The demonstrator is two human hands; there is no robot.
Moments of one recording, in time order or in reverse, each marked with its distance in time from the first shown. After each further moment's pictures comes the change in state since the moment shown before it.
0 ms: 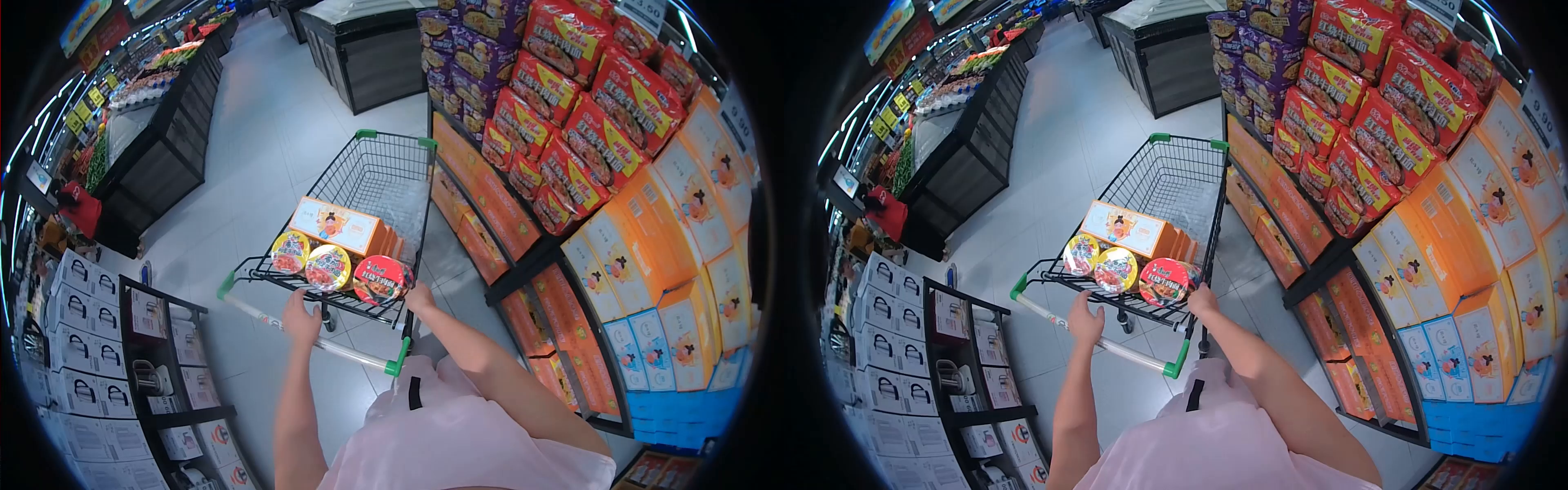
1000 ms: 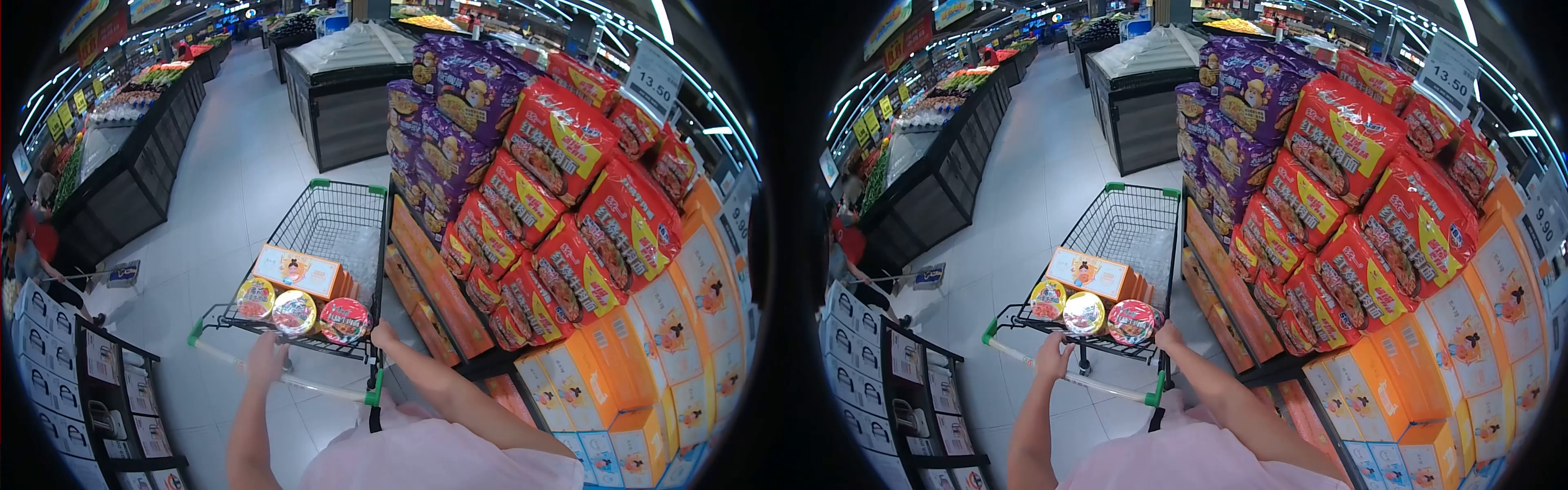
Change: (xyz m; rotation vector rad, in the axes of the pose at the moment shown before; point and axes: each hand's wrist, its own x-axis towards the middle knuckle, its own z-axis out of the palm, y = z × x) left_hand 0.163 0.101 0.065 -0.052 -0.149 0.174; right_hand 0.212 -0.054 -0.105 -0.164 0.005 -0.106
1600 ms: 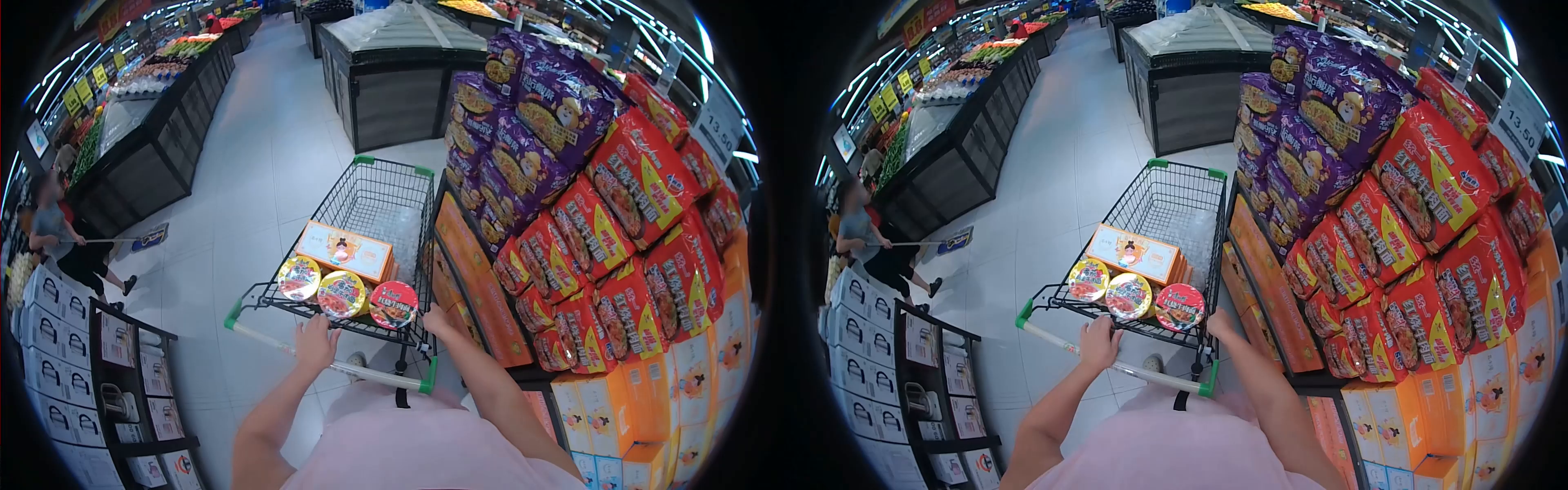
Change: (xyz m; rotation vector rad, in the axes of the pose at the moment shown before) left_hand 0.070 -0.003 0.022 0.163 -0.074 0.018; right_hand 0.048 -0.040 -0.047 -0.045 0.003 -0.038
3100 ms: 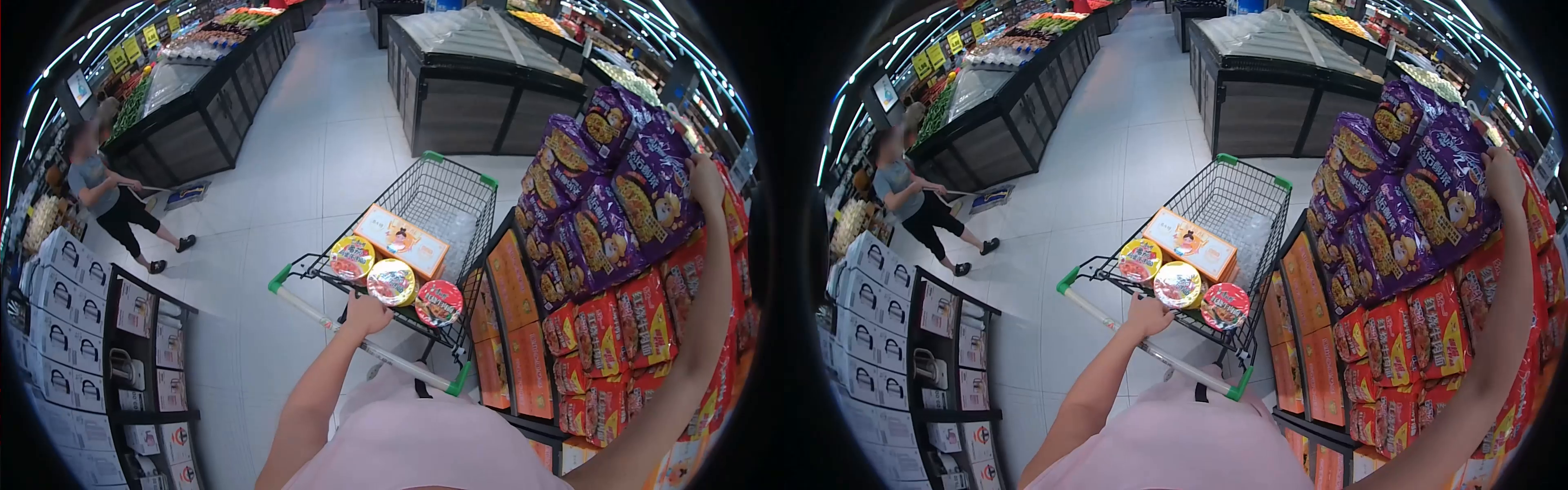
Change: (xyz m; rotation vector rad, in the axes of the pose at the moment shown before) left_hand 0.162 -0.027 -0.011 0.110 -0.466 -0.123; right_hand -0.011 -0.223 -0.601 -0.865 1.059 -0.165
